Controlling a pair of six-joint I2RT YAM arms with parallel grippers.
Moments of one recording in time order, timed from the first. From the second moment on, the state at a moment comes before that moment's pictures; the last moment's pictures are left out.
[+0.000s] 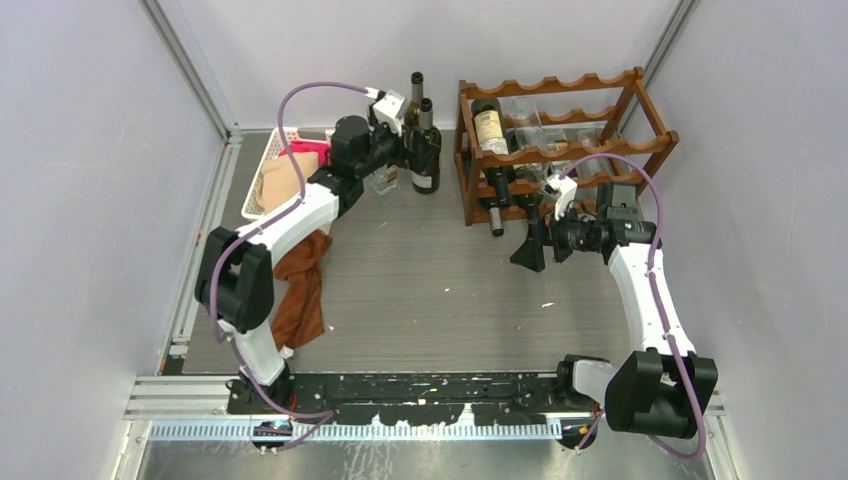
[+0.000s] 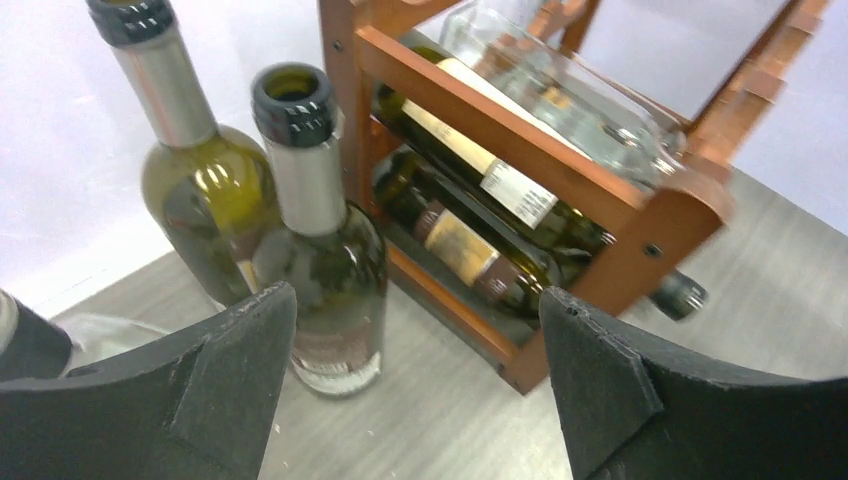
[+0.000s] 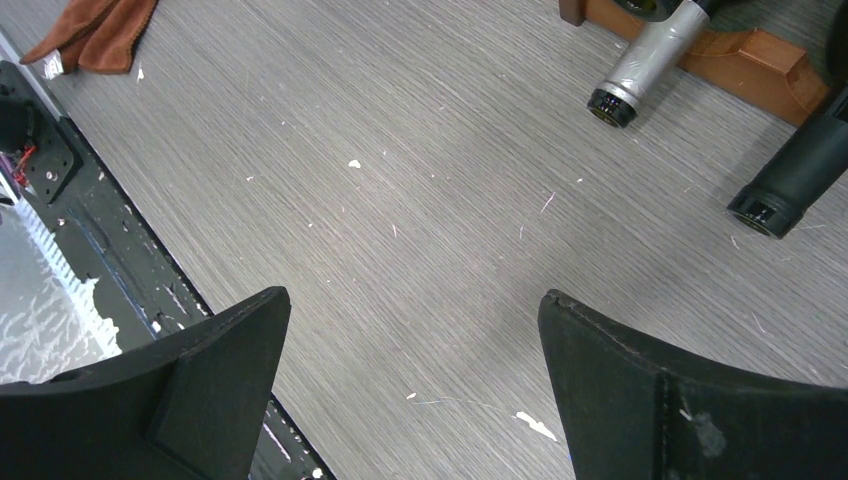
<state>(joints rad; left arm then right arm) -0.48 1.75 1.37 0.31 0.31 -0.07 -0.13 1.15 0.97 -0.80 -0.85 -0.45</state>
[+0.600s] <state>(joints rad) -0.48 2.09 1.83 0.17 0.14 0.01 -0.13 1.17 0.97 -0.80 -0.85 -0.45</state>
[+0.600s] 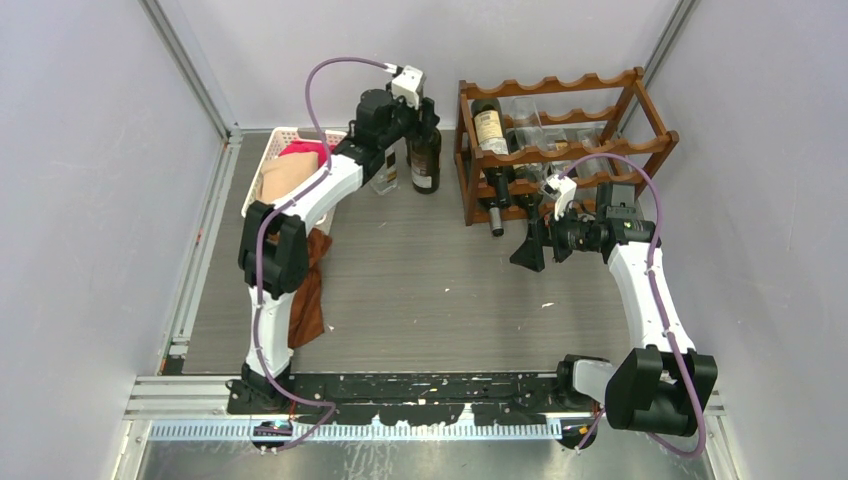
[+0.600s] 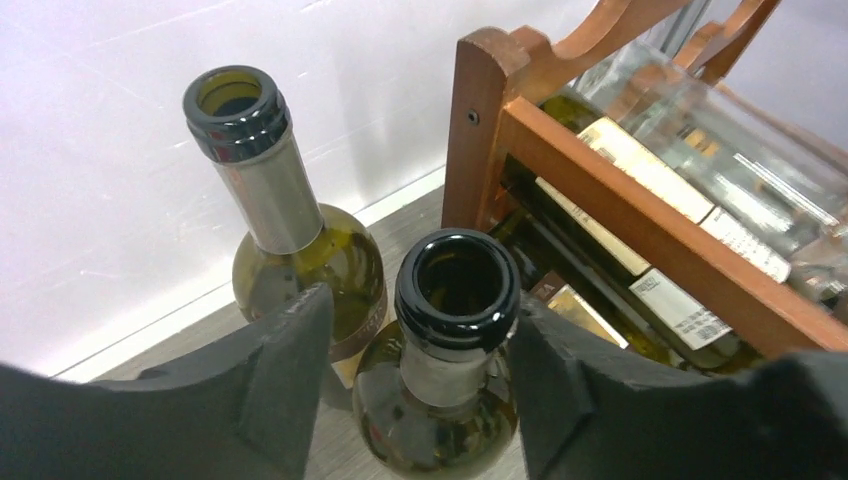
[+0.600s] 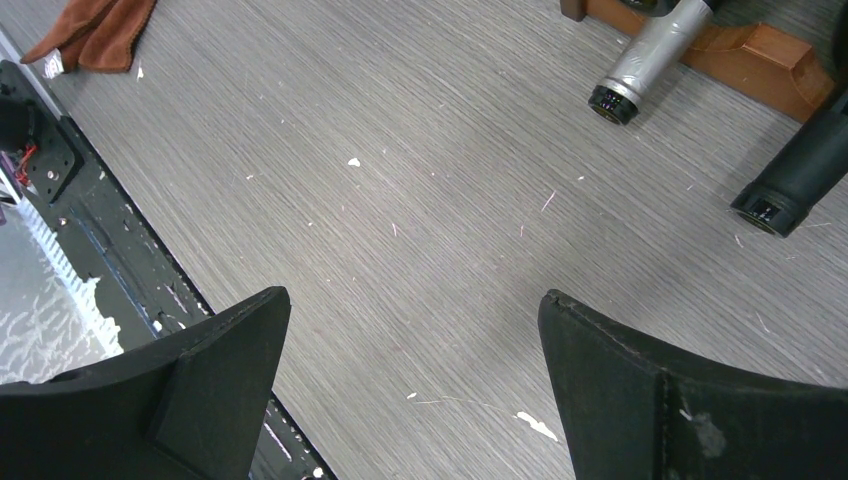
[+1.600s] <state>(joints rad) -0.81 1.23 0.97 0.12 0.46 0.05 -0.13 1.17 0.97 -0.82 -0.87 -0.49</state>
